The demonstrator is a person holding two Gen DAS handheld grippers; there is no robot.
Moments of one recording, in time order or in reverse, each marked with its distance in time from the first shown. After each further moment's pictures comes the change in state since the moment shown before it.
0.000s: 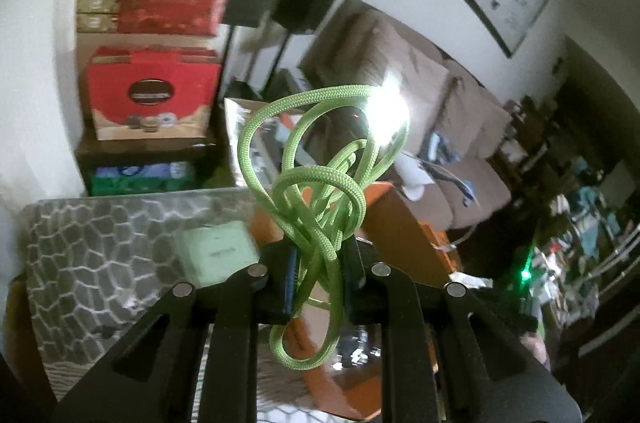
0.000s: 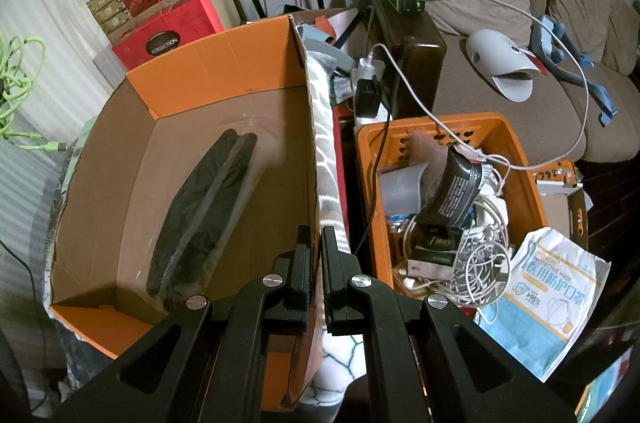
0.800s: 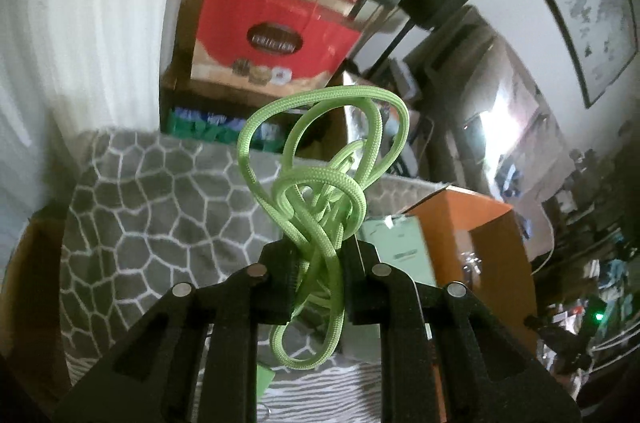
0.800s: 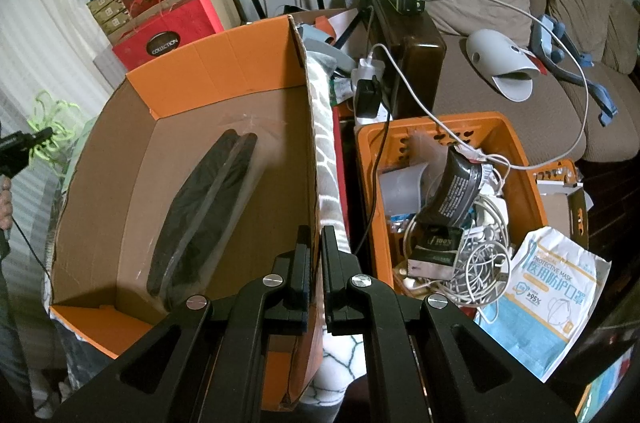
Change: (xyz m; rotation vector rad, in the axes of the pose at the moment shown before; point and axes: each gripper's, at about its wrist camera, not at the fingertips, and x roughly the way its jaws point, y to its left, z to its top) left arm 0.022 0.160 -0.023 -0.270 0.021 0.205; right arm 0.000 0.000 -0.001 0.000 -0.002 0.002
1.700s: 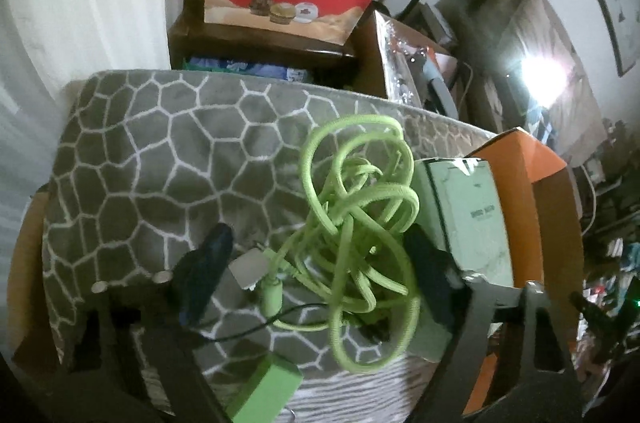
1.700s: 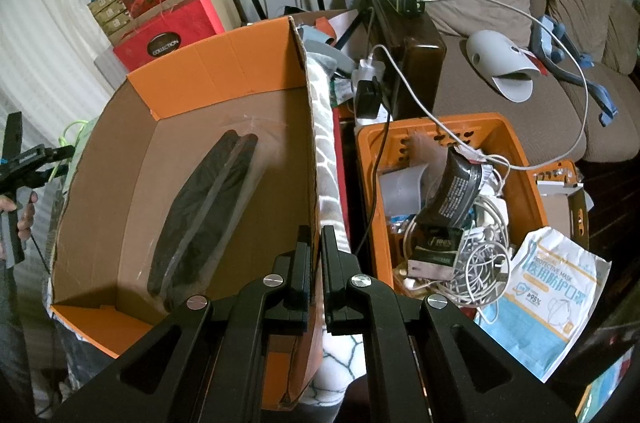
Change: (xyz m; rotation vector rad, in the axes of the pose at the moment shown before) left arm 0.070 0.012 -0.029 0.009 0.198 0.124; right arm -0.002 0.001 0.002 -0.003 -0.003 0.004
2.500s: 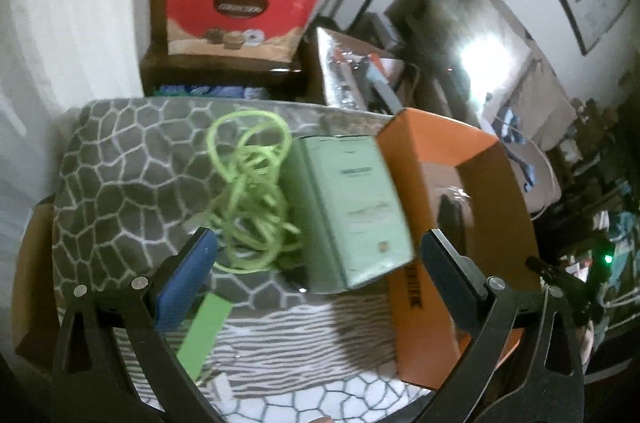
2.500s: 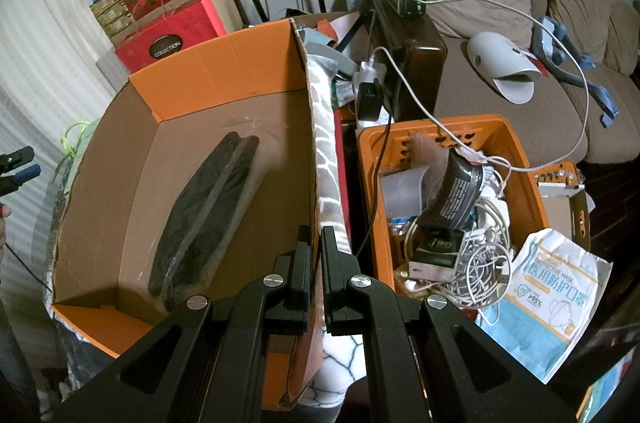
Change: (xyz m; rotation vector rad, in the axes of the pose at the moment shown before) left arm -0.072 -0.050 -0.031 0.088 -0.061 -0.072; right arm -0.001 0.001 0.002 -0.005 -0.004 0.004
